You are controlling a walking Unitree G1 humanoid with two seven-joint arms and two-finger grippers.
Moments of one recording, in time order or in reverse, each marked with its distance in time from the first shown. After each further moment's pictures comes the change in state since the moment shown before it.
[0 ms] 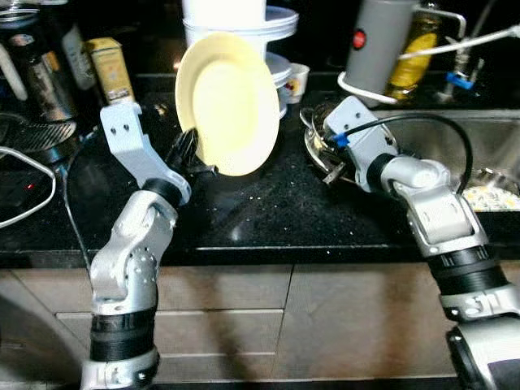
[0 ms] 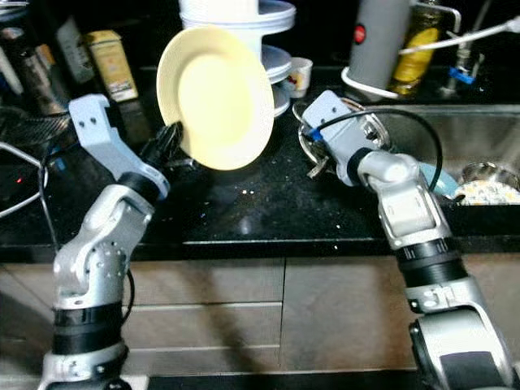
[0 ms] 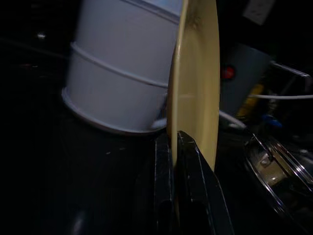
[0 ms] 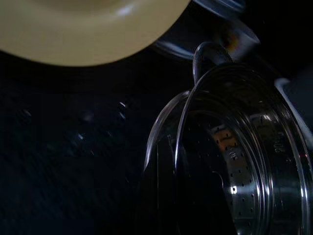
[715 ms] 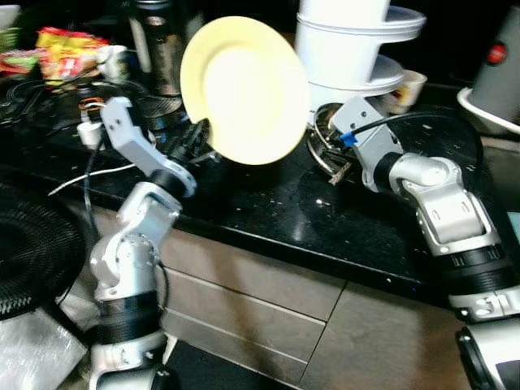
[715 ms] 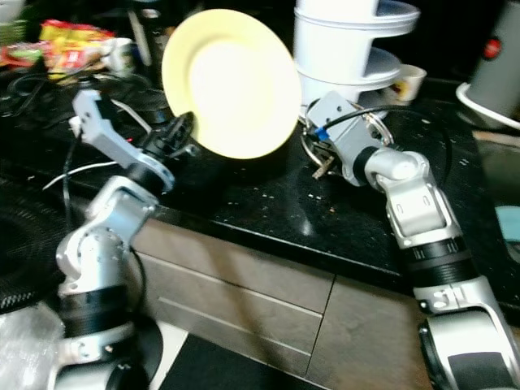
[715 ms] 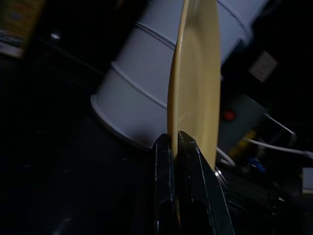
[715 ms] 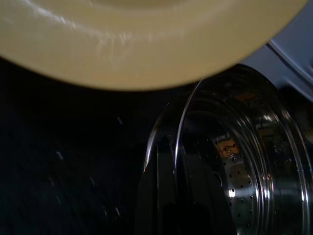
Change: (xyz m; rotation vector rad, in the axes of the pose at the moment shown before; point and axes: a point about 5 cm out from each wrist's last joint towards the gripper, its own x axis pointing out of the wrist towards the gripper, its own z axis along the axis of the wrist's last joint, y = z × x) left arm 0.008 -0.018 0.003 -0.271 0.018 -0.171; right arm -0.006 -0.003 -0.004 0.009 0.017 0.029
